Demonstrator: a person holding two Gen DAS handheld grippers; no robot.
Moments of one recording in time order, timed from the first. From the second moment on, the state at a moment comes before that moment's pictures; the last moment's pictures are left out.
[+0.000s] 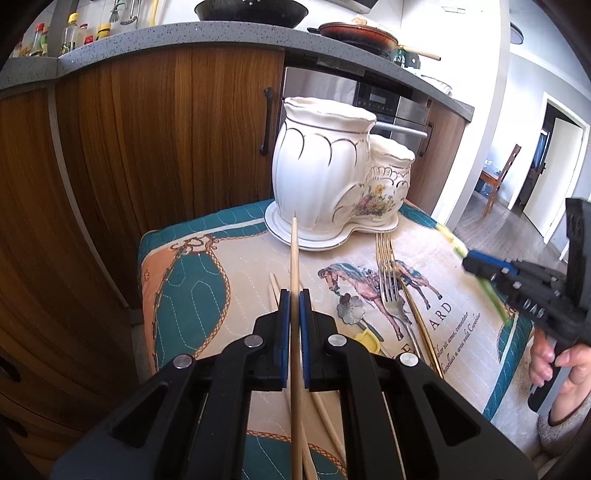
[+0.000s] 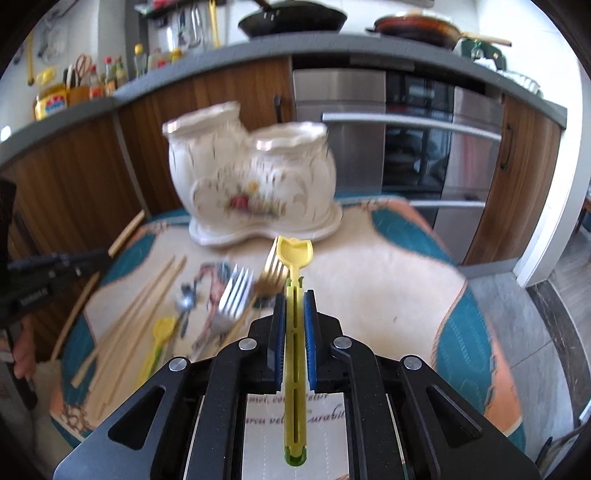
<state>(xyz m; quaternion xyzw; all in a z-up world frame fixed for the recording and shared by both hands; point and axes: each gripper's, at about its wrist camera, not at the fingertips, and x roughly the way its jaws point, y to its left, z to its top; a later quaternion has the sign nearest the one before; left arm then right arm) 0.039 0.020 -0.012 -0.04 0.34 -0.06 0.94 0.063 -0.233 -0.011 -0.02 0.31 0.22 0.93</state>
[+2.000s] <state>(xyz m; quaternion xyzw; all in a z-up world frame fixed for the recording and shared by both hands) 0.184 0.004 0.096 -0.07 0.11 -0.07 0.99 0.238 -0.195 0.035 0.12 0.16 0.25 0.95</state>
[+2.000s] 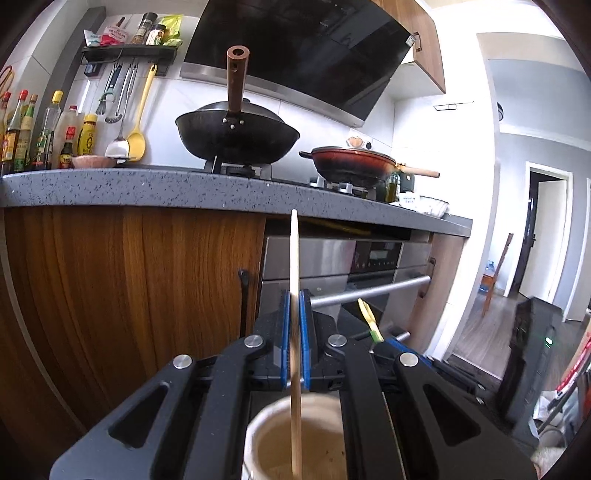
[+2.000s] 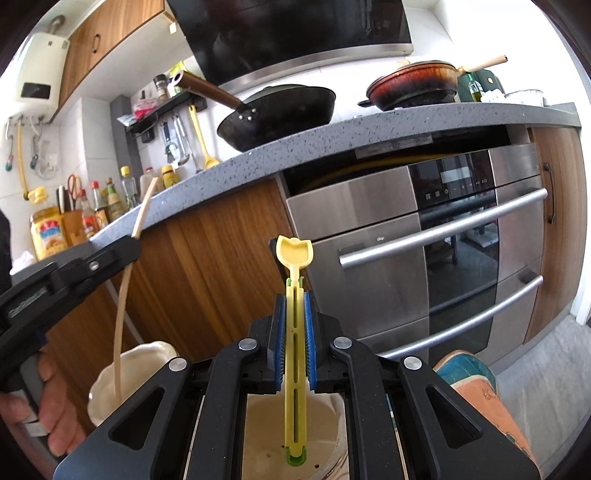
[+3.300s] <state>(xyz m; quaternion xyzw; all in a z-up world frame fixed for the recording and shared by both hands) 0.150 0.006 0.081 -0.05 0.16 -0.07 0.98 0.186 -0.211 0.031 0.07 0.18 0.24 0.95</state>
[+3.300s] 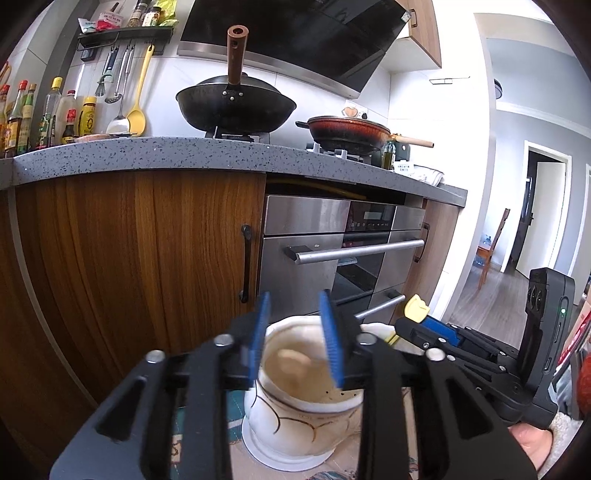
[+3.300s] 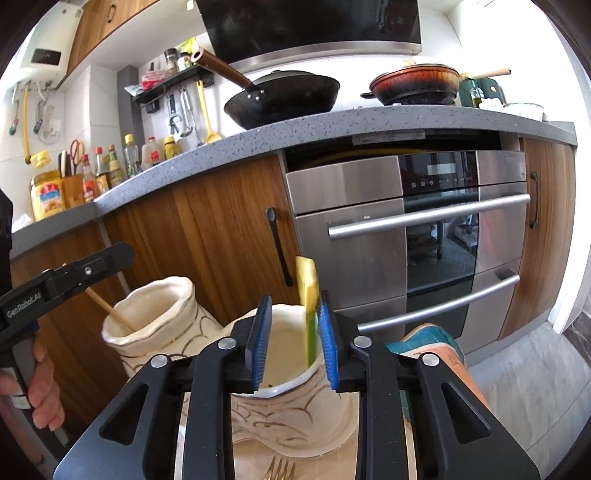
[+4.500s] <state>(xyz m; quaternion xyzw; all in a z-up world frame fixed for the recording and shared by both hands) 0.030 0.037 -0.027 -0.01 0.36 0.05 0.93 0.081 -0.247 -0.027 0.04 0.25 0.23 0.94</state>
